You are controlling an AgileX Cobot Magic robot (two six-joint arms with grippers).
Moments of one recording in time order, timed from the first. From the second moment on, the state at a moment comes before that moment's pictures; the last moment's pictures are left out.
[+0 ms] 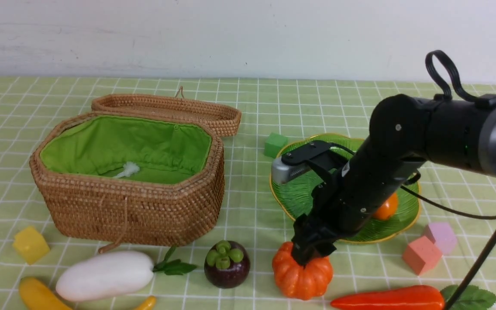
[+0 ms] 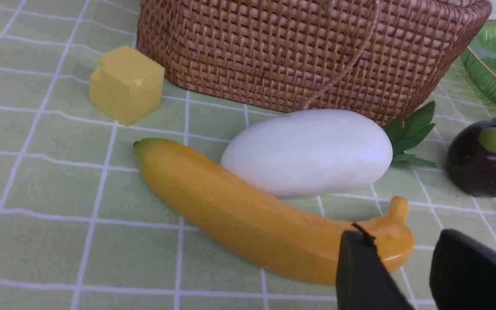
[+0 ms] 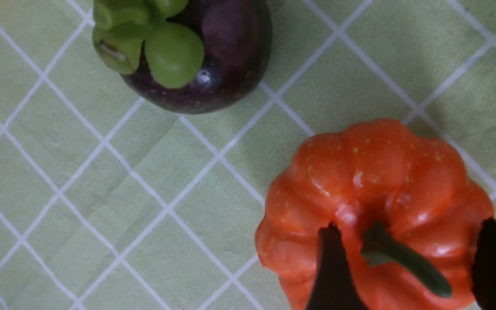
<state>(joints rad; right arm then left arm) 0.48 1.83 -1.30 0.41 0.86 -0.47 -0.09 -0.01 0.03 -0.30 0.39 -0.03</state>
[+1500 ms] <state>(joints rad) 0.54 1.80 -1.82 0.72 0.90 -0.68 -0.09 -0.01 0.03 -0.30 0.39 -0.03</state>
